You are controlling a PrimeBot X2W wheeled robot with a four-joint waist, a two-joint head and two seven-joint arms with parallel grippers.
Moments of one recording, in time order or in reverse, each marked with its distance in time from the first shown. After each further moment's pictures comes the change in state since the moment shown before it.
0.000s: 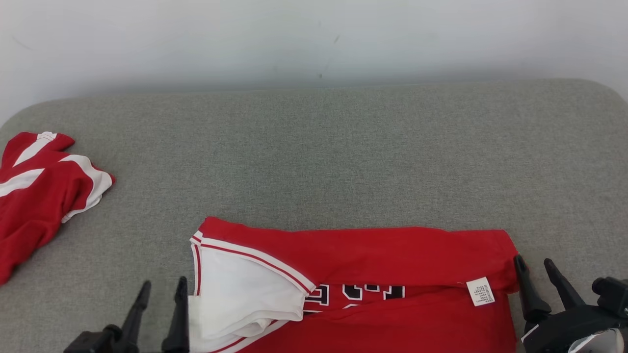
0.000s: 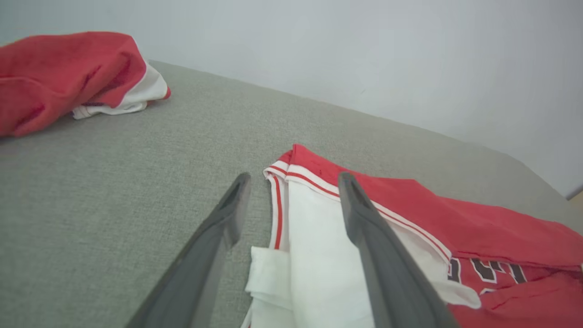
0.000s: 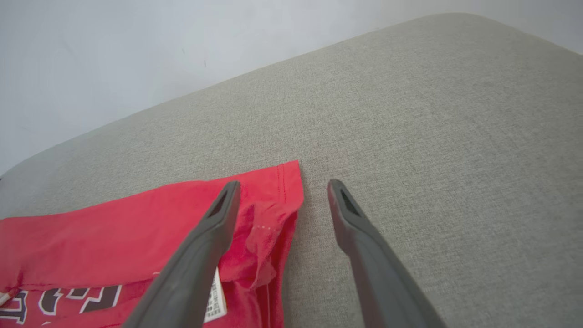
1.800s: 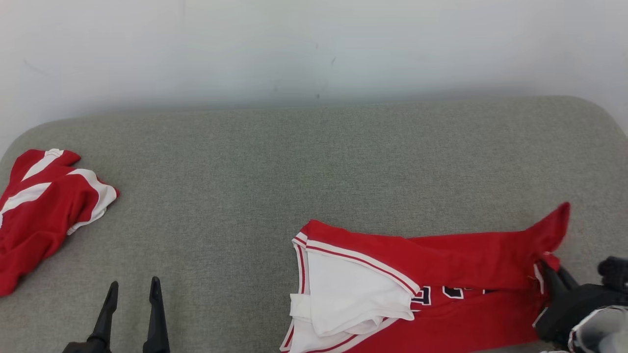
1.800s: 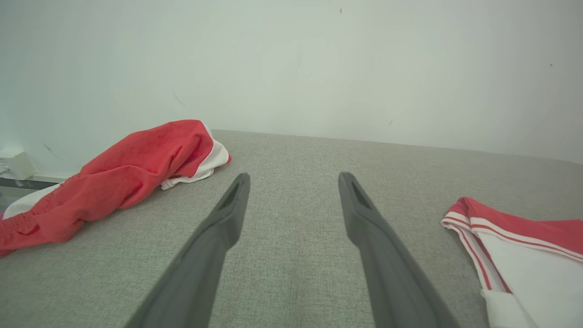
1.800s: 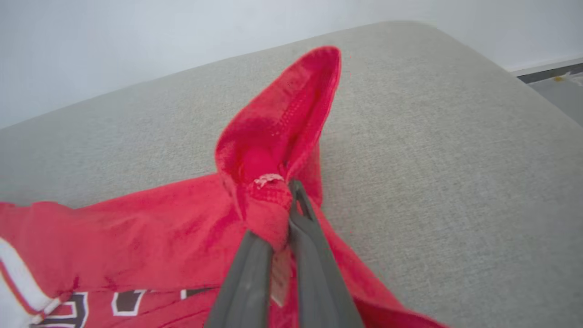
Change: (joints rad) left arm 0.039 -0.233 0.377 -0.006 0.467 -0.136 0.000; right arm -0.137 -0.064 -0.028 0.227 -0.051 0.000 0.080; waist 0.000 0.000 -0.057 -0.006
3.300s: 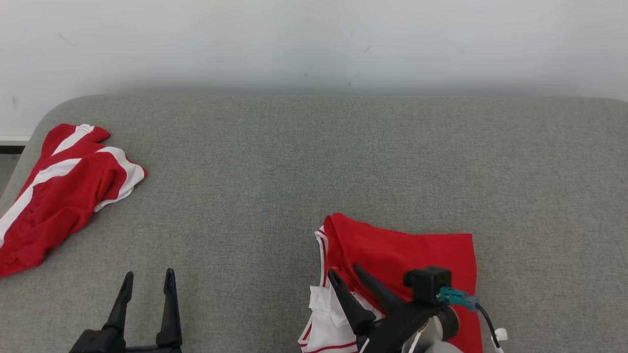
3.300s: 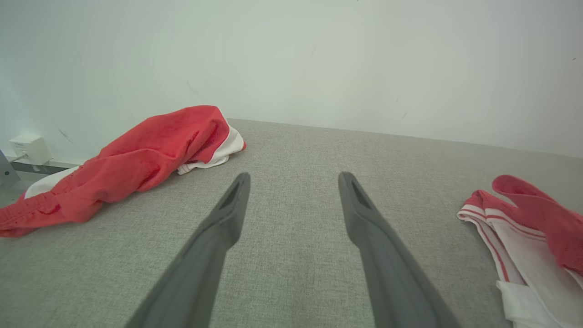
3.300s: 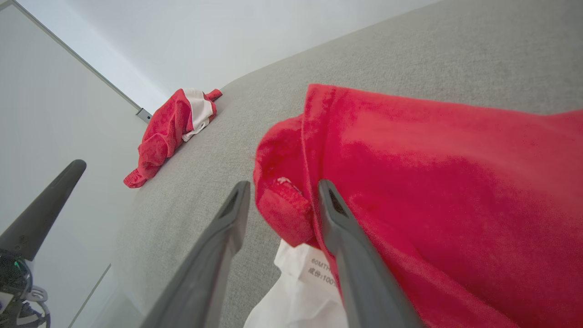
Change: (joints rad) left arm -0.042 -0.003 -0.035 0.036 0.002 -0.006 0.000; right arm -0.045 0.337 0.483 -0.143 0.095 0.000 -0.025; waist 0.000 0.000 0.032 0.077
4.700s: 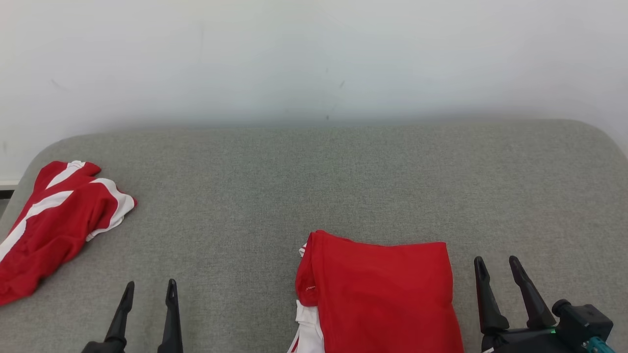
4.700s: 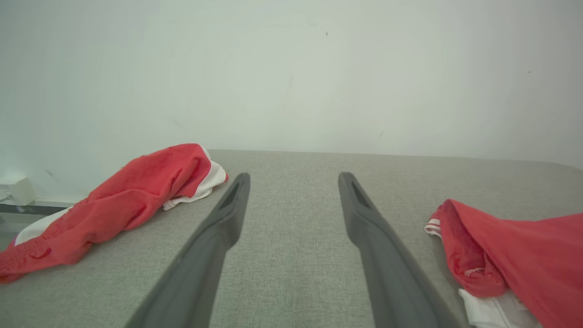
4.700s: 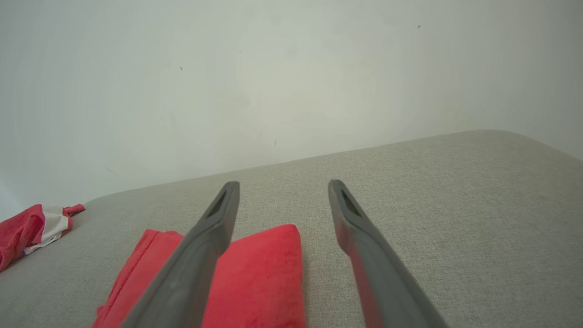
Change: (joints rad) left arm 0.047 0.000 0.002 -0.041 0.043 0.002 0.000; right arm 0.275 -0.091 -0.480 -0.273 -0.311 0.000 -0.194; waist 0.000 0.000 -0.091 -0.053
